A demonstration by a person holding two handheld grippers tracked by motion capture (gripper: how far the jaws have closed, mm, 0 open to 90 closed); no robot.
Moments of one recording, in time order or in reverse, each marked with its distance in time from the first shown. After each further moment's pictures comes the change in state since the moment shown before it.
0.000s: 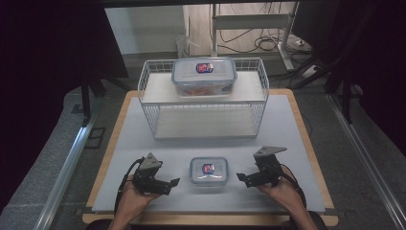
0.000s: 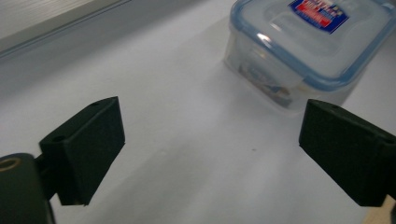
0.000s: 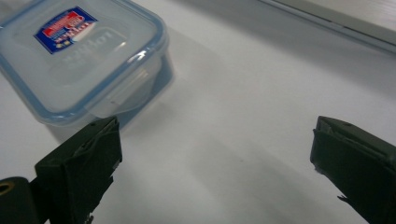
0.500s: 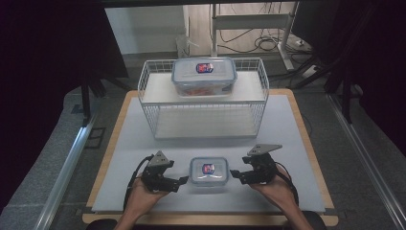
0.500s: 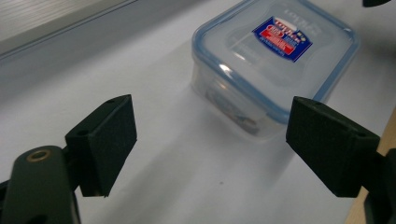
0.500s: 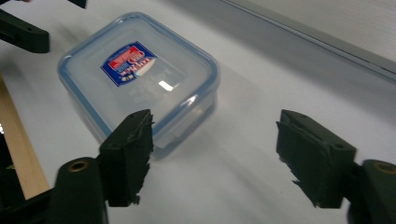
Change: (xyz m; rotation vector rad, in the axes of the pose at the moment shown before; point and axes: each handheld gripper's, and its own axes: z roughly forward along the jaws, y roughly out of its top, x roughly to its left) left arm -0.011 0.017 0.016 -0.019 -0.087 0.005; right arm 0.022 0.020 -0.006 -0.032 0.064 -0.046
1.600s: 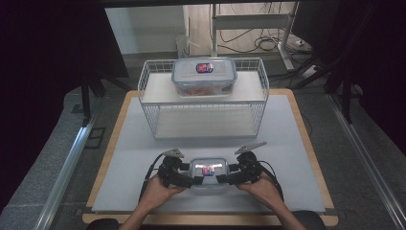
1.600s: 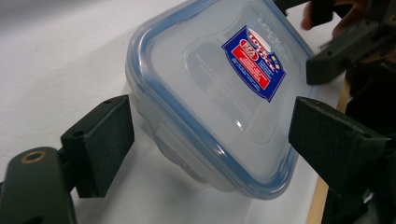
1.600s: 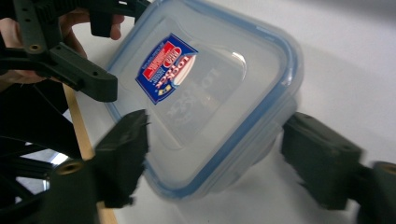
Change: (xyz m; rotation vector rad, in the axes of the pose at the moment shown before) left arm 0.002 0.014 0.041 0.060 -0.242 -0.131; right arm 0.003 0.001 0.043 0.075 0.254 0.158
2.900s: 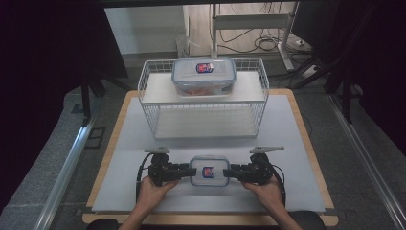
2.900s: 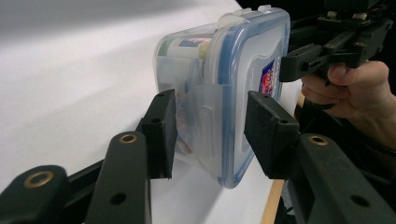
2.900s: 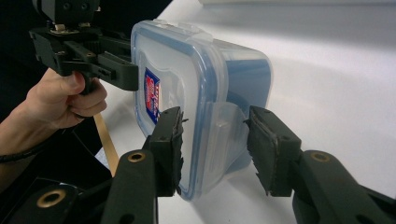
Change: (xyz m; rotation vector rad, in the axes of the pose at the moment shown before) left arm 0.013 -0.004 -0.028 -0.154 -0.137 -0.121; right arm -0.001 -0.014 -0.027 -0.203 0.066 0.116
